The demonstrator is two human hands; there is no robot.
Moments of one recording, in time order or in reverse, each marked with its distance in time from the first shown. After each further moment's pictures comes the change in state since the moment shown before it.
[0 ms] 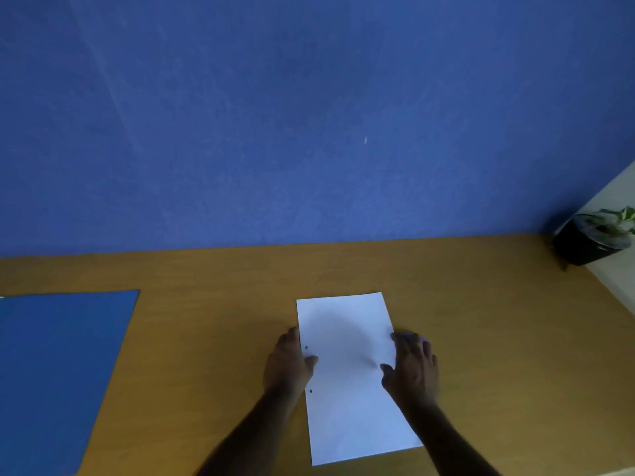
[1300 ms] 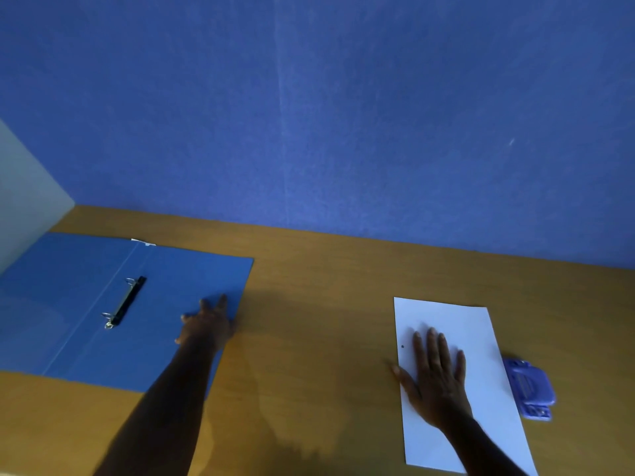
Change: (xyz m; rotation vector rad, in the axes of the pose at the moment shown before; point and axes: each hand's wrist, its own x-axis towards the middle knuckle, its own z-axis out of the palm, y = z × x) left_hand 0.010 -0.242 -0.208 0.433 -0.074 -0.501; right_hand -0.016 -0.088 0.064 -0.134 -0.150 -0.405
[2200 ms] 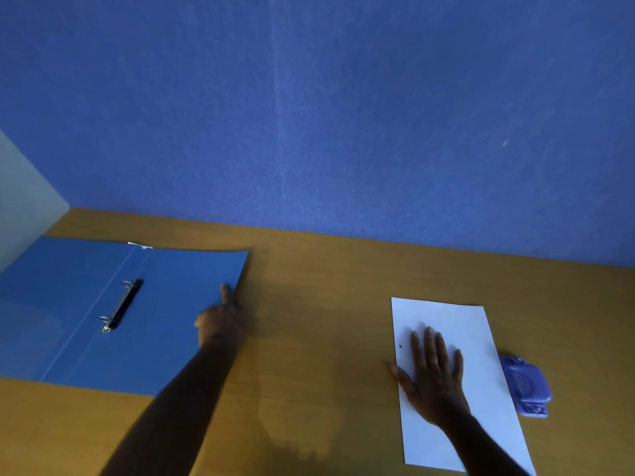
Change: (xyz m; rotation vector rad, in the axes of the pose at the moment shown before) left_hand -0.032 0.042 -0.014 0.410 0.183 0.111; right_hand 0.002 0.000 -0.001 -0.002 -0.050 0.010
